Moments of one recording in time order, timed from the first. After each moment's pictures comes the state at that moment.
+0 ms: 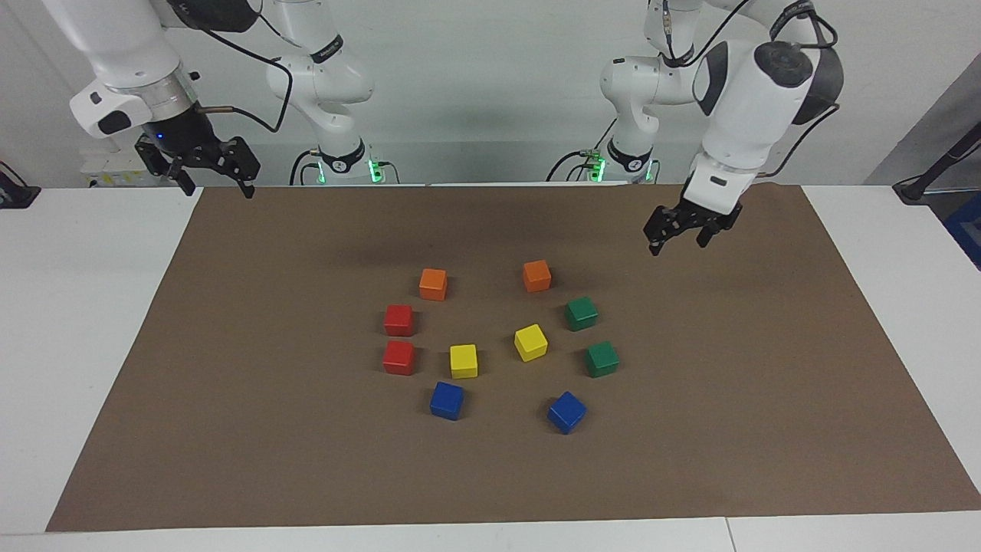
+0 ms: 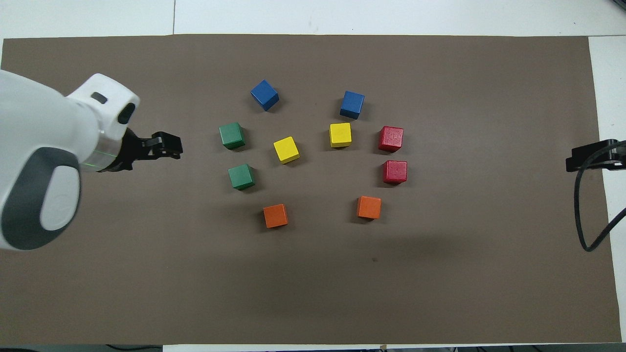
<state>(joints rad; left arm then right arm) -0.21 0.02 -0.08 -1.86 -0.04 1.91 -0.42 -0.07 -0.09 0.00 -1.65 -0.01 1.53 0.02</state>
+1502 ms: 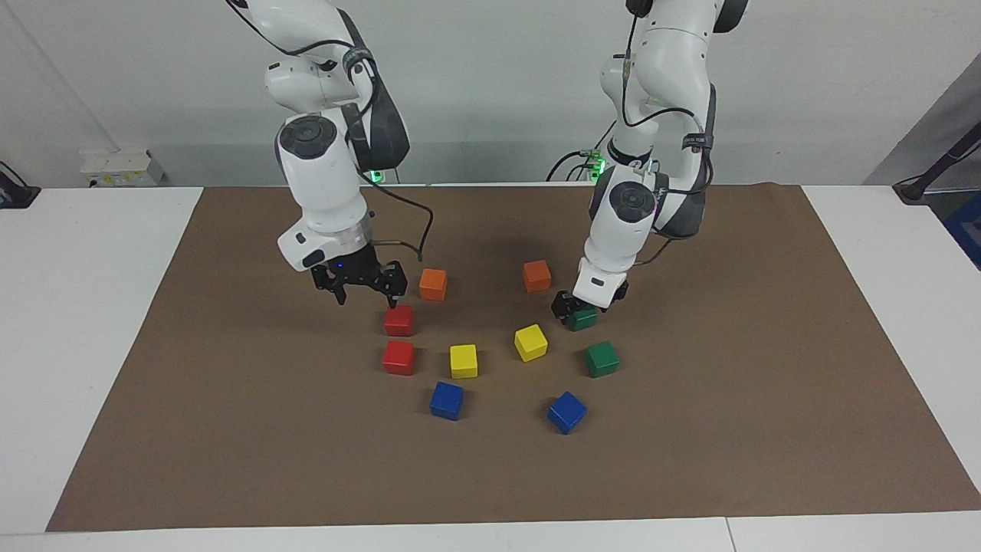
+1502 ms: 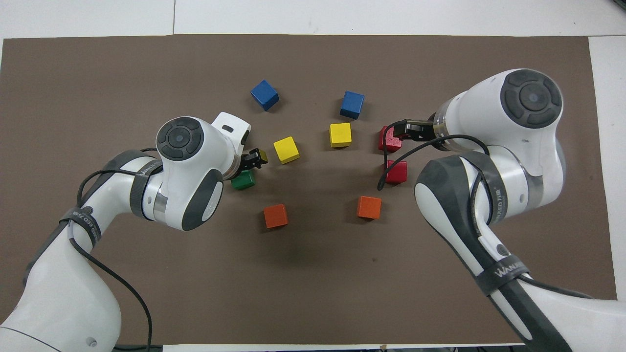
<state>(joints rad) -0.38 0.29 -0.08 -1.99 -0.04 2.31 -0.67 0.24 0.18 0.03 -1.87 0.00 2.16 0.46</state>
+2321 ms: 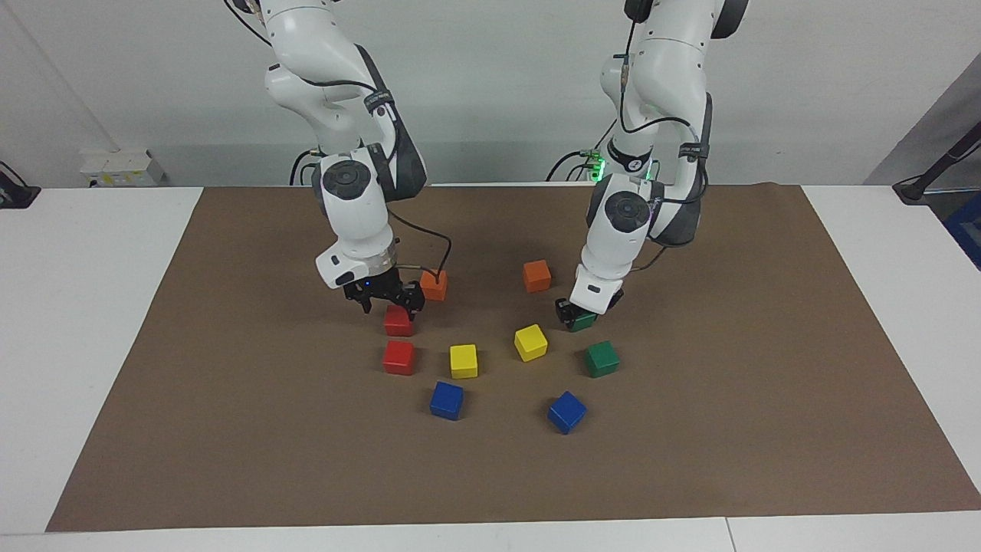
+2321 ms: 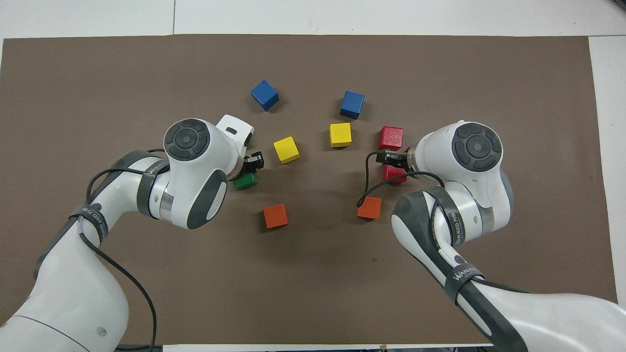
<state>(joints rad) -0.38 0.32 -0.08 -1.99 -0.03 2.32 -0.67 0.28 0.20 0.03 -2.09 0.00 2.38 0.57</state>
